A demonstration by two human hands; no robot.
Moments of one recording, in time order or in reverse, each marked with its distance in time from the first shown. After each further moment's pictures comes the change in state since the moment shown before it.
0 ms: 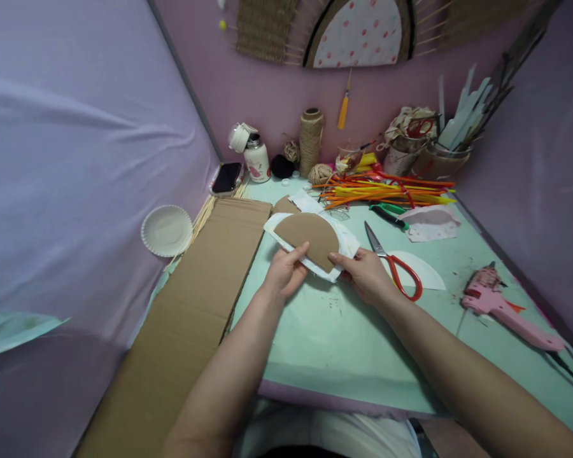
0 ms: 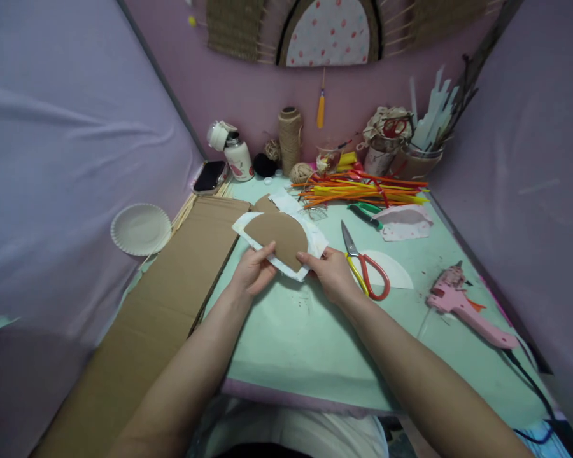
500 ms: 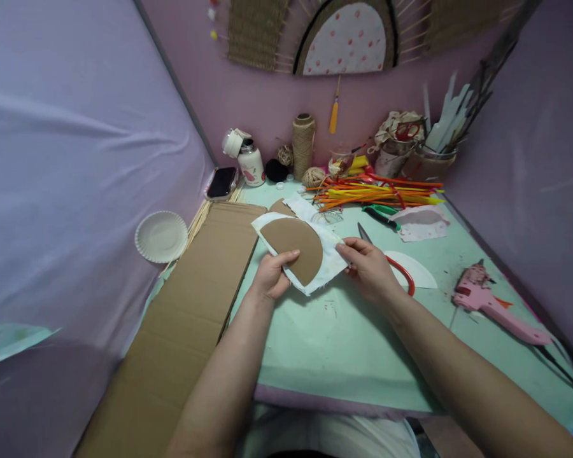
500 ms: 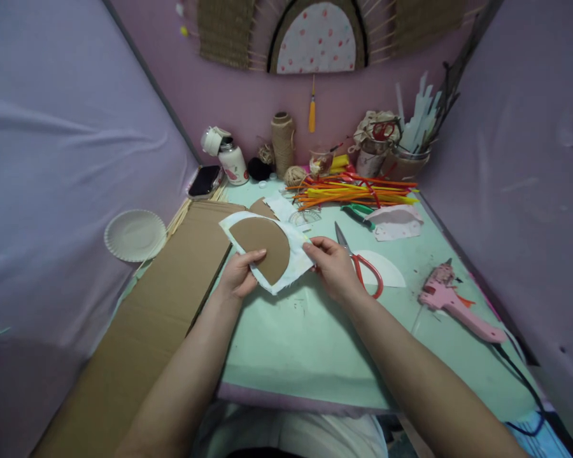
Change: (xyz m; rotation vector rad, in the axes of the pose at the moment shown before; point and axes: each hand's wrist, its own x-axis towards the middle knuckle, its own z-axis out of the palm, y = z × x) left_hand -0.001 0.015 -0.010 0.088 0.061 -0.051; right_hand -0.005 -0.026 -0.006 0.004 -0.004 -0.124
